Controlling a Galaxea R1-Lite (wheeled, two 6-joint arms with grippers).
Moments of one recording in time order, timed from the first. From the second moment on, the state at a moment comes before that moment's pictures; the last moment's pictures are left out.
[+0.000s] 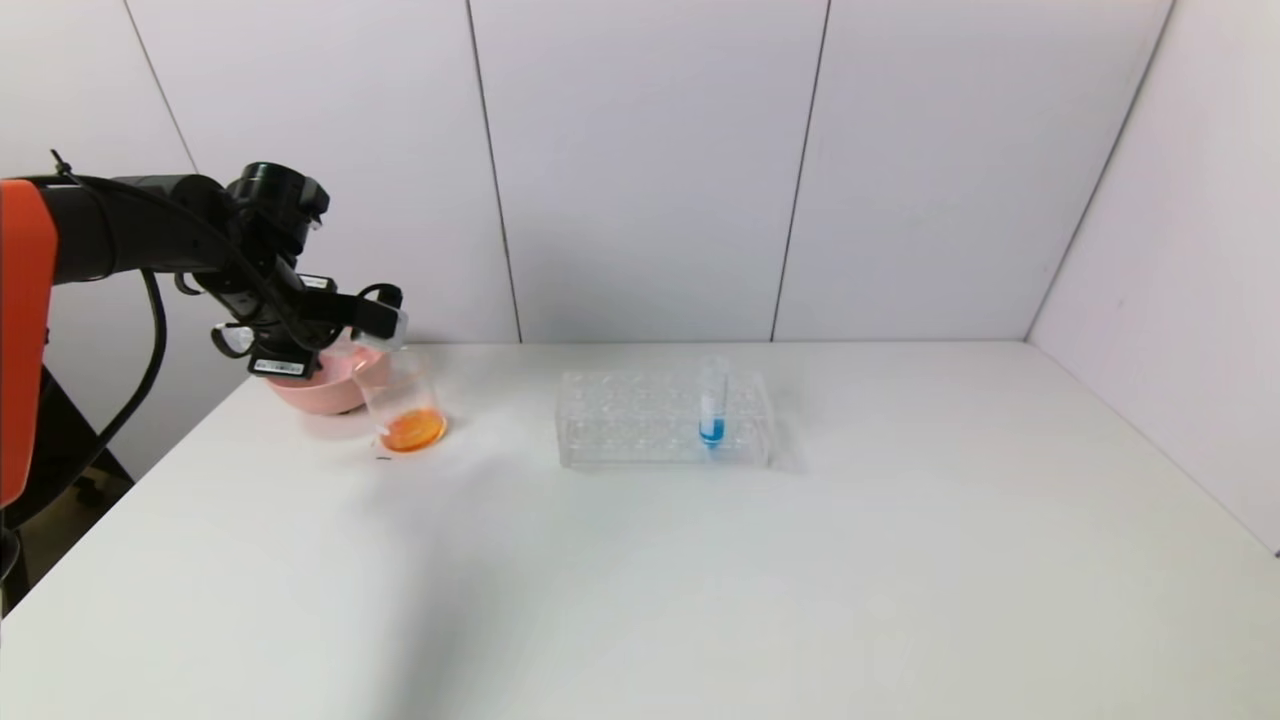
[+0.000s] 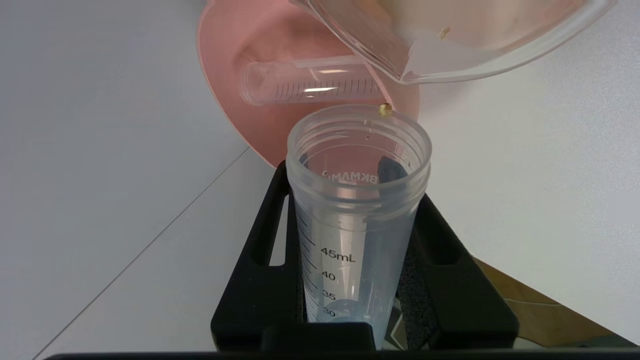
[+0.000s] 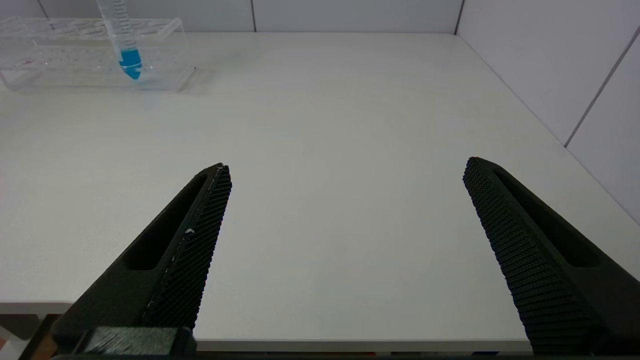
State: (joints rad) left arm 0.02 2.18 -1.99 0.65 0.22 1.58; right arm 0.00 0.00 0.00 0.00 0.00 0.01
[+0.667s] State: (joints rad) left arm 0.02 2.16 -1.98 0.65 0.21 1.54; right arm 0.00 0.00 0.00 0.00 0.00 0.01
